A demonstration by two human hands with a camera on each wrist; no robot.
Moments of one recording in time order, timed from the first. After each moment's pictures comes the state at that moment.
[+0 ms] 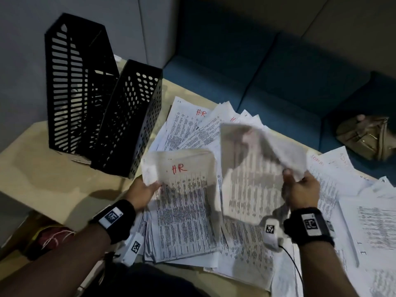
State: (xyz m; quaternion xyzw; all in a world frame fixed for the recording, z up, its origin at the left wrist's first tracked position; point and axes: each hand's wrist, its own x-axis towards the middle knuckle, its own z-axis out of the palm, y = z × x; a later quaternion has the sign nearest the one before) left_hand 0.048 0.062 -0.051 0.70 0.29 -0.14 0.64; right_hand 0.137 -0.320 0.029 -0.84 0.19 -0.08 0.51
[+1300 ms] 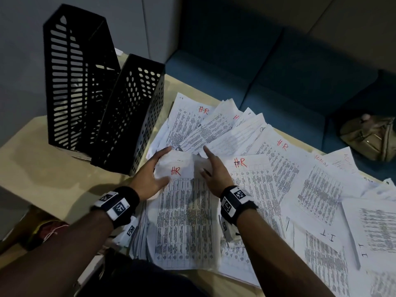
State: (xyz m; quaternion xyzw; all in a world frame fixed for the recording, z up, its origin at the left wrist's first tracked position) left_hand 0.072 0.061 -0.016 0.79 0.07 -0.10 0.61; right_hand 0.145 -0.156 -0.023 -0.90 -0.11 0.21 0.37
